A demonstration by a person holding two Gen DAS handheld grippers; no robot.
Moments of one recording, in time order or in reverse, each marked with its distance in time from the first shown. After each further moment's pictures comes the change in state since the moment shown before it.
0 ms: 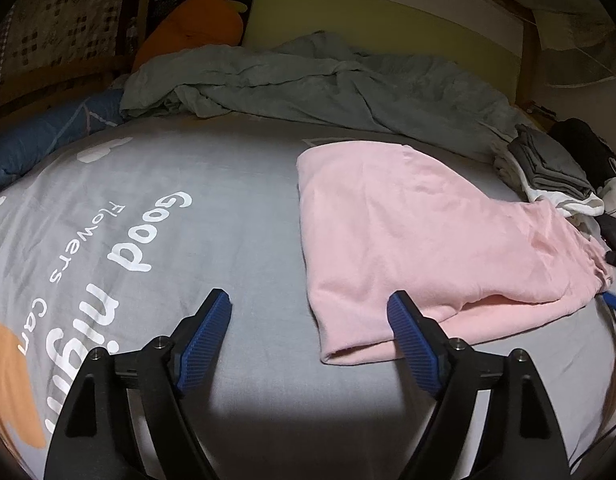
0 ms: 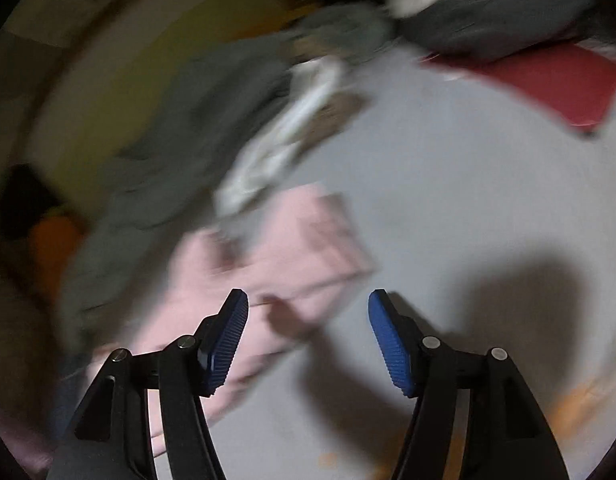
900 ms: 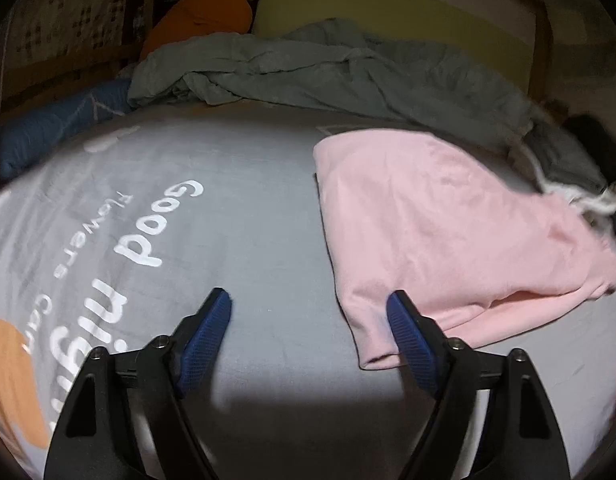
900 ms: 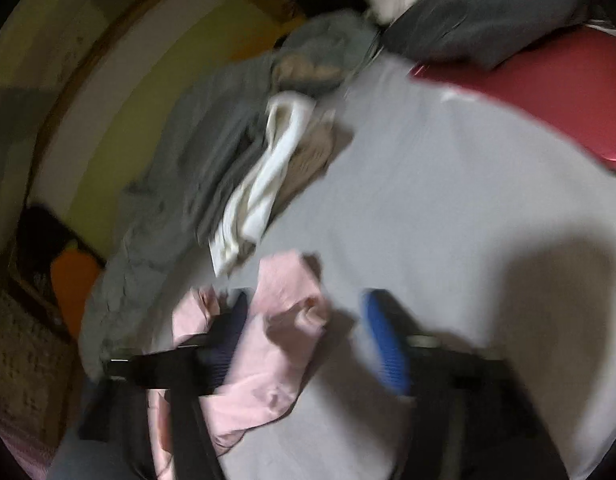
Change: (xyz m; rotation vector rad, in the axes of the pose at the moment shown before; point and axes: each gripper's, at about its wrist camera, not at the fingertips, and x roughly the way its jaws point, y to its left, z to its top) left arm 0.008 -0.001 0.001 0.017 0.053 0.075; right arm -0.024 -0.049 0.047 0.105 -0.161 0.015
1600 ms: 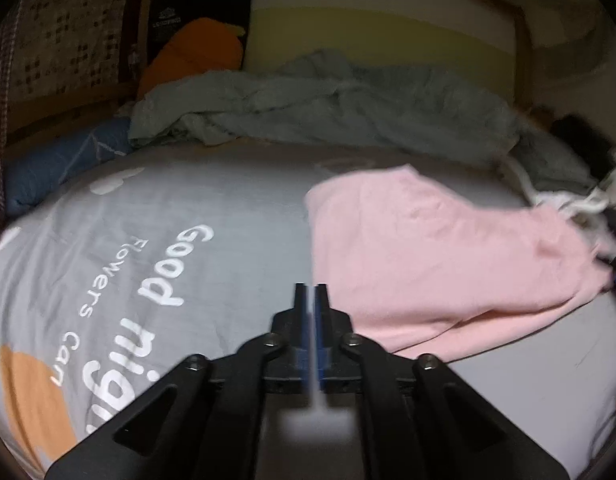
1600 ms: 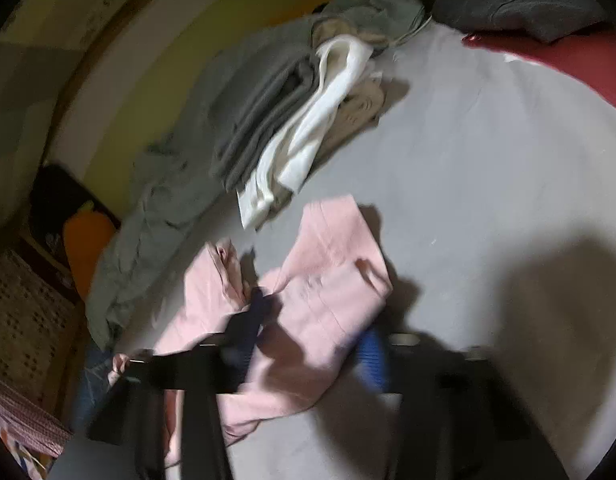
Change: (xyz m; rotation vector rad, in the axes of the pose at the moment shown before) left arm -0.027 0.008 0.002 0.022 -0.141 -0.069; right arm 0.046 0.029 -0.028 -0.126 0.130 0.001
